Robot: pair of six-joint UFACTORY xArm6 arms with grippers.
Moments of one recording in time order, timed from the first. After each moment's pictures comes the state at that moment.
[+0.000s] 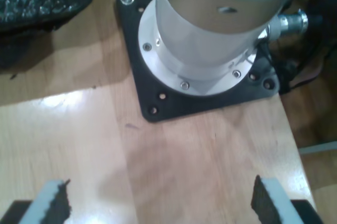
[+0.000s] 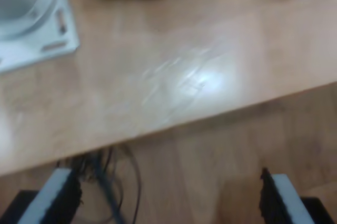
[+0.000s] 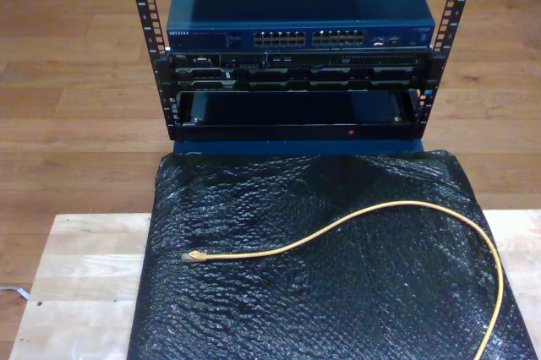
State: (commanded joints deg) left arm 61.2 -29.7 -30.2 -3.0 93.0 -196.0; right arm -76.4 -24.0 -51.2 21.1 98.4 -147.6
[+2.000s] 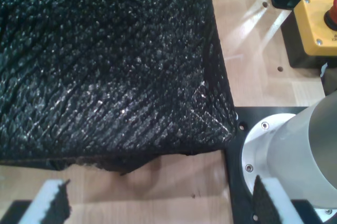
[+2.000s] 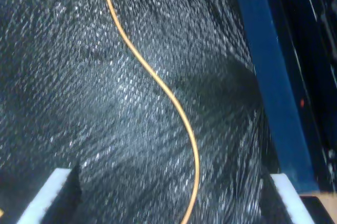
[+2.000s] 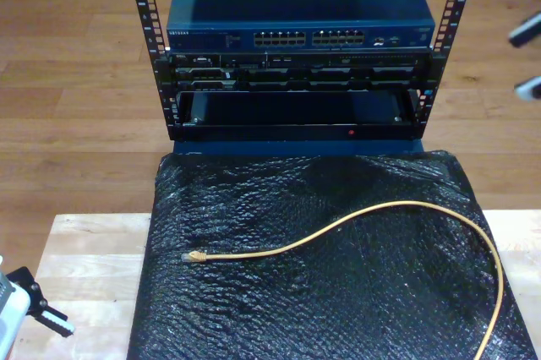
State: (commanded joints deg) left arm 44.4 -29.7 -32.1 -20.6 97.4 -222.5; right arm -11.7 -15.6 -75.6 35.6 88.4 -92.0
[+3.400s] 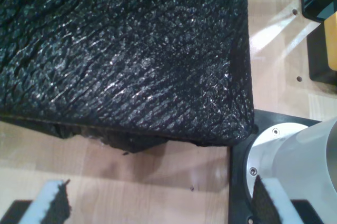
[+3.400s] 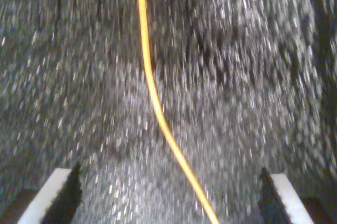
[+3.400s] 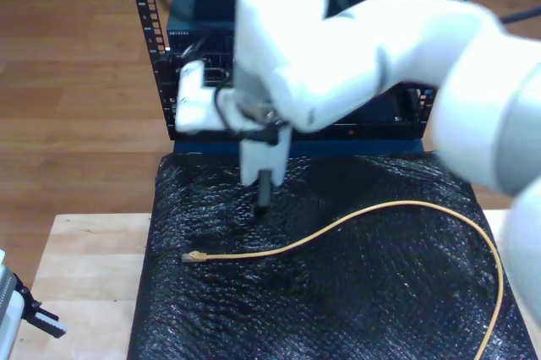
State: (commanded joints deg) left arm 44.7 -29.2 -30.5 -21.4 93.1 -230.6; right arm 38.5 6.1 -71.3 1.1 59.5 -50.5
